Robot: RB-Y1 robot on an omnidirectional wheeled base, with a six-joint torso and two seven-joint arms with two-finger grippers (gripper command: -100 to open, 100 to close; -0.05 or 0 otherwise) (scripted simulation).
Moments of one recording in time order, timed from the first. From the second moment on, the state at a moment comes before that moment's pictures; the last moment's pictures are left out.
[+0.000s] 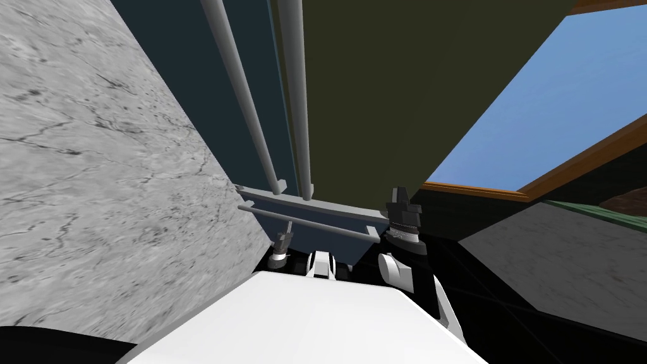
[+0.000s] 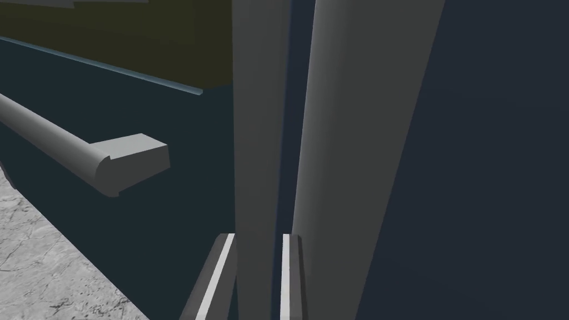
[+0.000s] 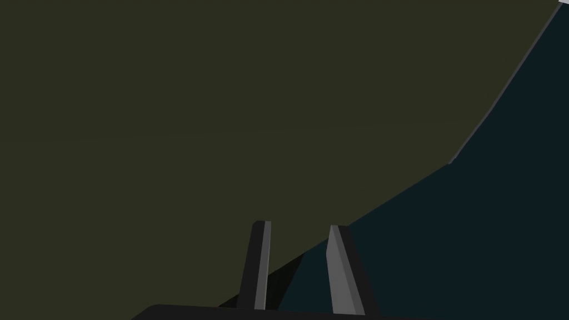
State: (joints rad) left arm 0.34 0.11 -0.21 -1.21 0.09 -1.26 0.10; right arm 0.47 0.00 -0.03 -2.37 0.08 -0.45 0.13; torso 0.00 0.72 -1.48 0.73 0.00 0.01
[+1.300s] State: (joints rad) left arm 0.29 0.10 -0.22 -1.13 0.10 -1.22 0.09; right arm 0.47 0.00 -0.03 -2.37 0.08 -0.45 0.13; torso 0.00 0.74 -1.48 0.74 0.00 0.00
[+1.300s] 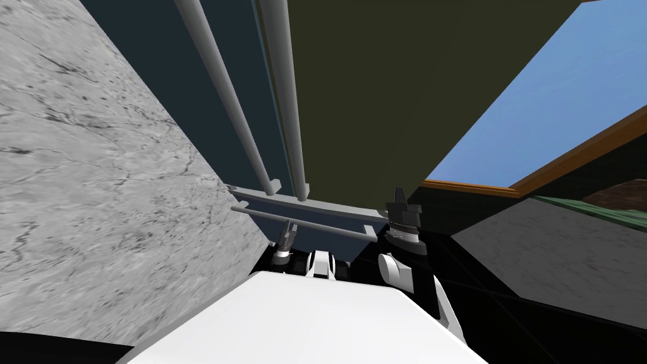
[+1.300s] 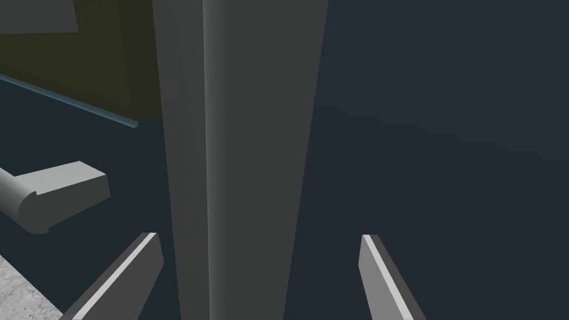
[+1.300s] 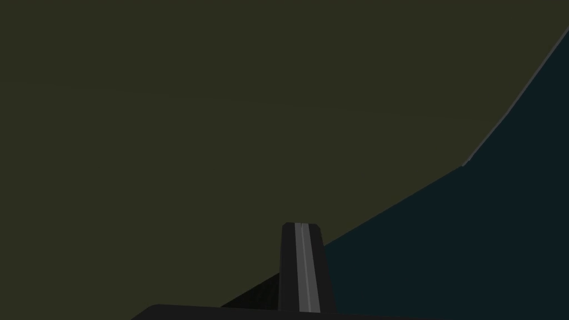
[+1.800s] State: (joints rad) left arm 0.30 0.10 -0.22 -1.11 0.10 -1.26 0.09; right arm 0.47 0.00 -0.03 -2.37 0.08 -0.45 0.13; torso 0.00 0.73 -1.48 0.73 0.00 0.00
